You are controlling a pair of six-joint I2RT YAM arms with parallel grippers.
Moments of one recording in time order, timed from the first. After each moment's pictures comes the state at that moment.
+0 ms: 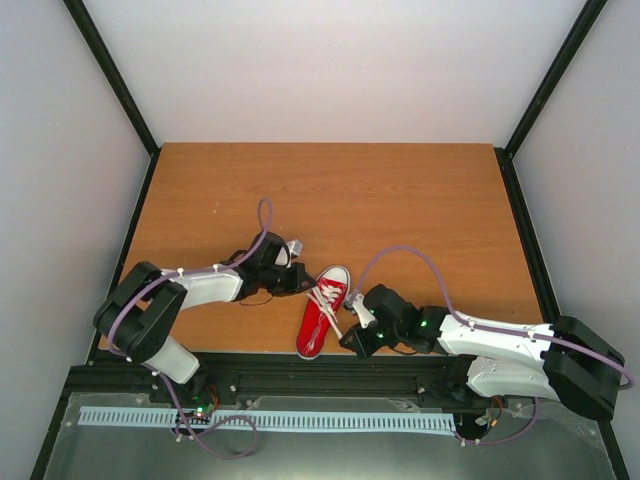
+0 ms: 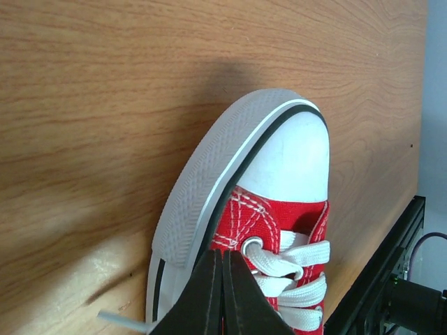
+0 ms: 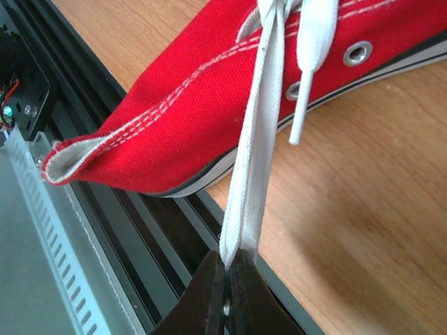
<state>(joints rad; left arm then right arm) -0.59 1.54 0.63 0.07 0.49 -0.77 1.02 1.12 0.41 -0.17 -0.35 0.52</state>
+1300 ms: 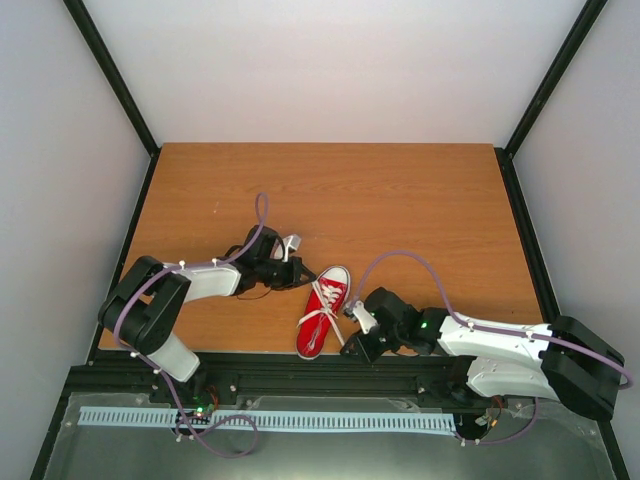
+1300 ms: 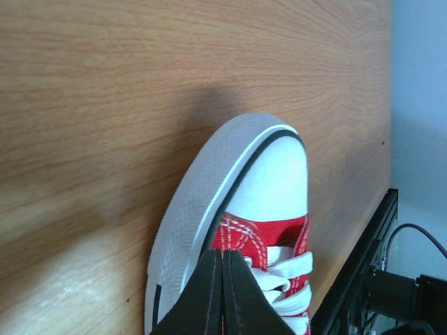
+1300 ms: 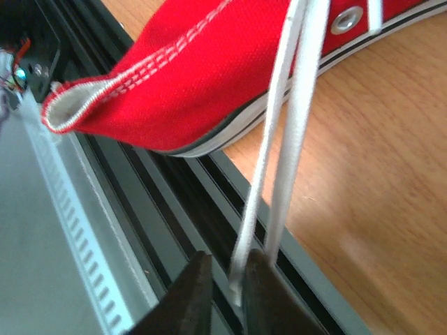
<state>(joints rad) -0.52 1.59 0.65 0.12 0.59 -0.74 1.01 1.12 0.39 -0.18 -0.45 0.49</state>
